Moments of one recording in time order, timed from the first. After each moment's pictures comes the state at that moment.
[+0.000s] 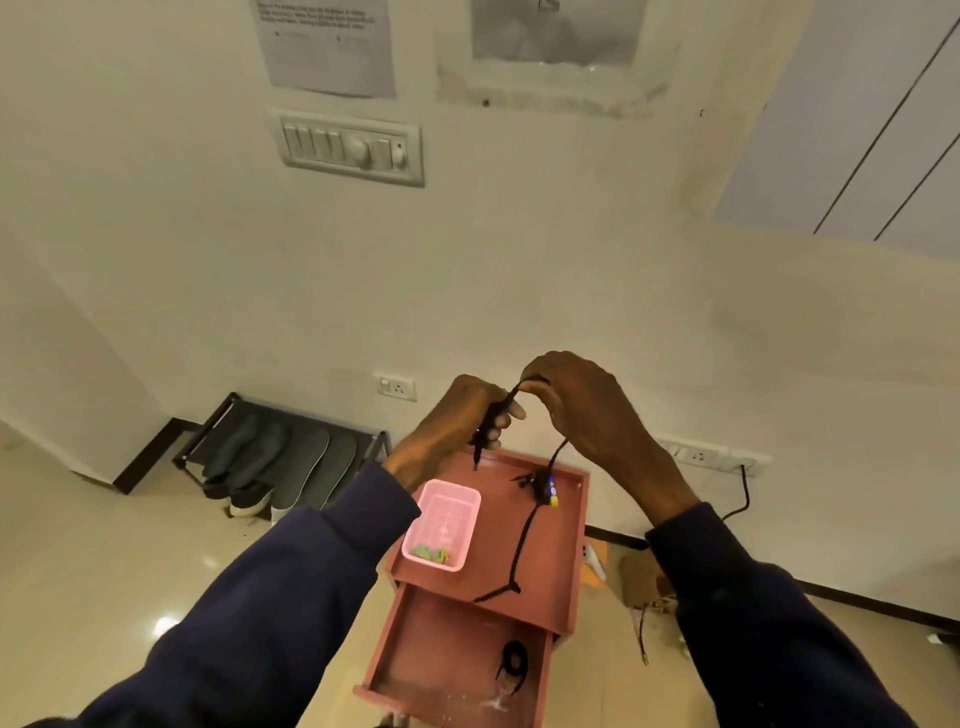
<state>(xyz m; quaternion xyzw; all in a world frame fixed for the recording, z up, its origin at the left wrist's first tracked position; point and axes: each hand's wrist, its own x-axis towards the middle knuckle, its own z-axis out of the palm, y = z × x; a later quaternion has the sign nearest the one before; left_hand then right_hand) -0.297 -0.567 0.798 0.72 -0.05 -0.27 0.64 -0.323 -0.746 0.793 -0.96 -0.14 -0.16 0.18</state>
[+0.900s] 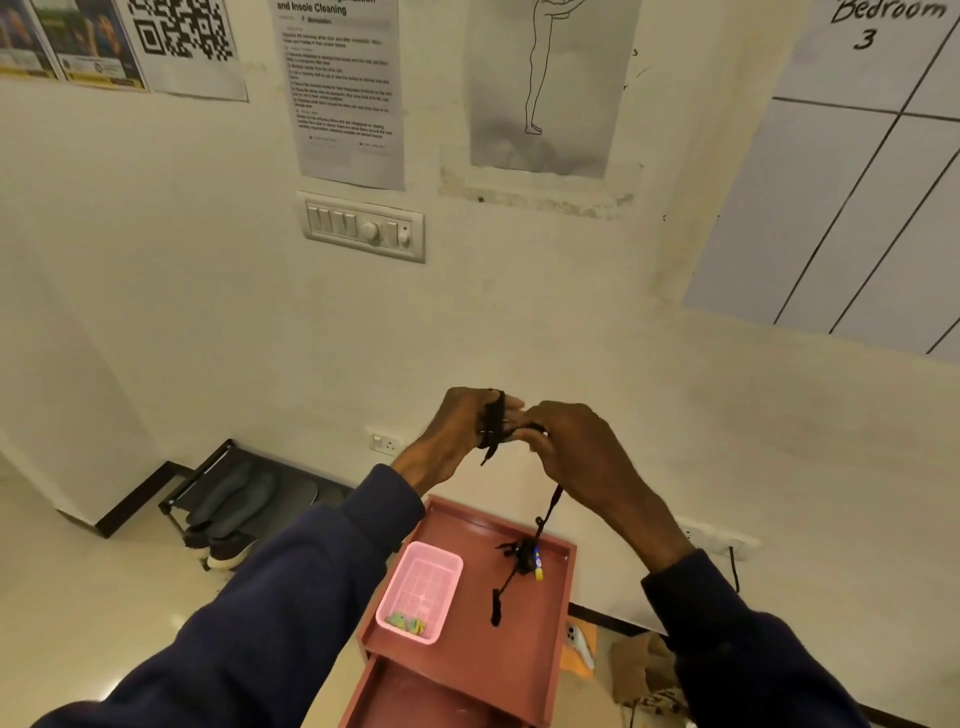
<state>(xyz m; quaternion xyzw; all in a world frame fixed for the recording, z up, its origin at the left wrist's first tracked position) -0.269 -0.606 0.828 0.61 -0.05 -0.20 0.77 -0.328 -0.775 0.836 -0.95 -0.17 -0.18 0.18</state>
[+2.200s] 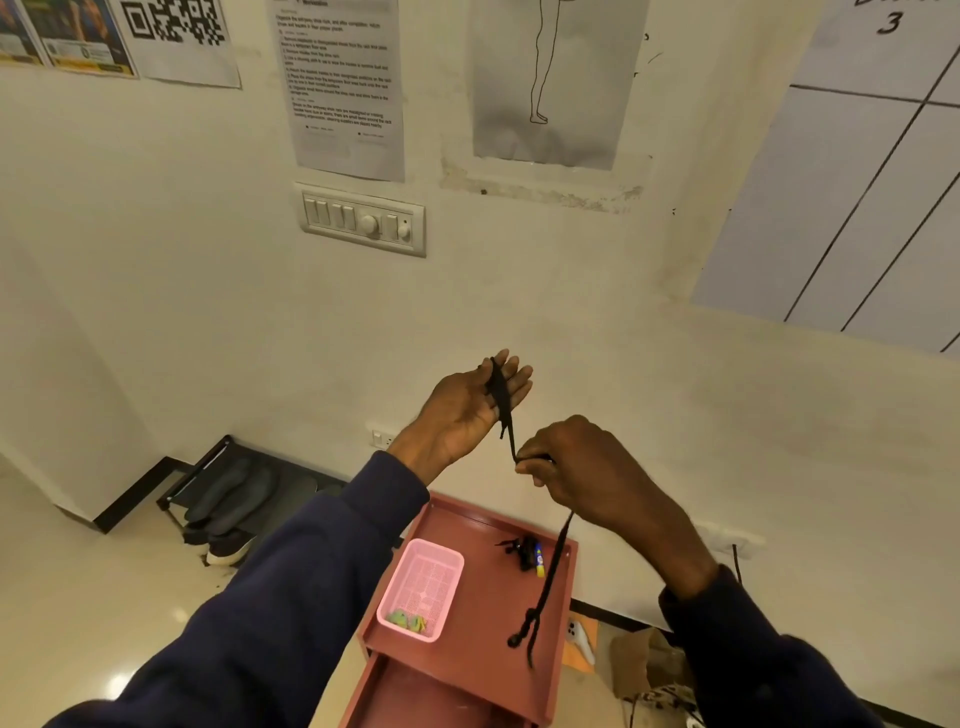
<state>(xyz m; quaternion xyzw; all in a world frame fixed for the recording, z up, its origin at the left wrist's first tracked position) -0.252 -0.611 0.845 0.29 0.04 -0.26 0.92 -0.345 -0.766 0.857 -0.97 -0.16 -0.03 0.15</state>
